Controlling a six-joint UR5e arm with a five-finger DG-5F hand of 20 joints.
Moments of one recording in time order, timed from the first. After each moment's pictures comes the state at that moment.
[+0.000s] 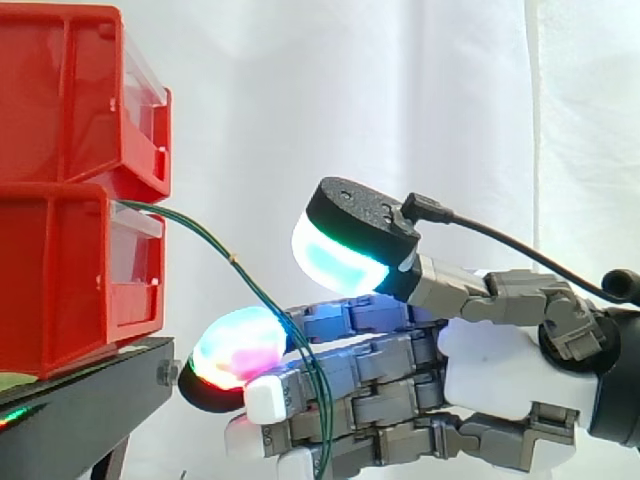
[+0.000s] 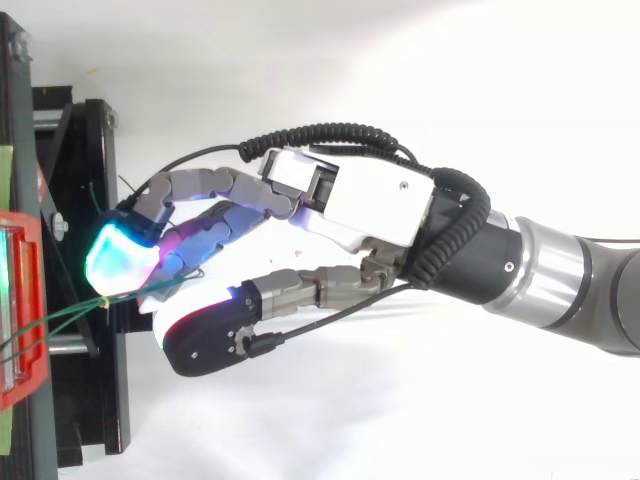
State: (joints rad) arm 0.22 -2.39 -1.27 -2.40 -1.07 -0.23
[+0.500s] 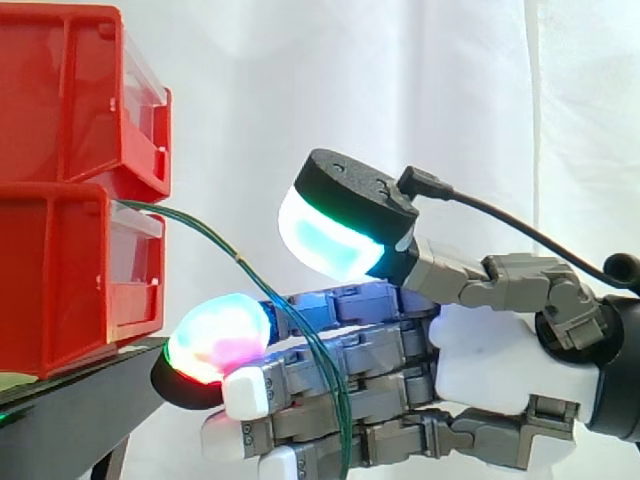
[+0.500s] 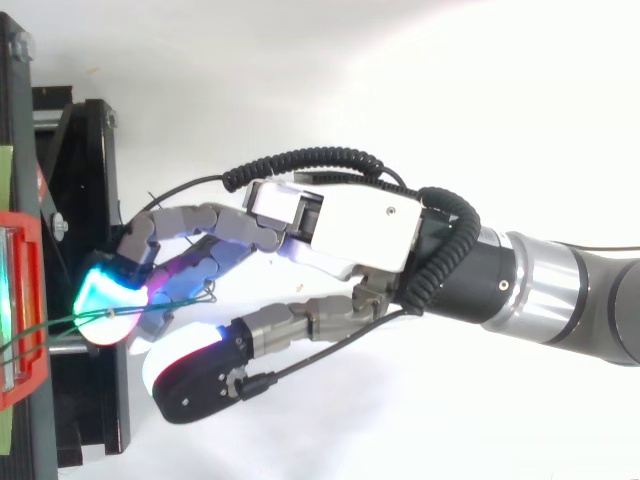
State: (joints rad) arm 0.23 -2.40 -1.24 -2.44 -1.11 -0.20
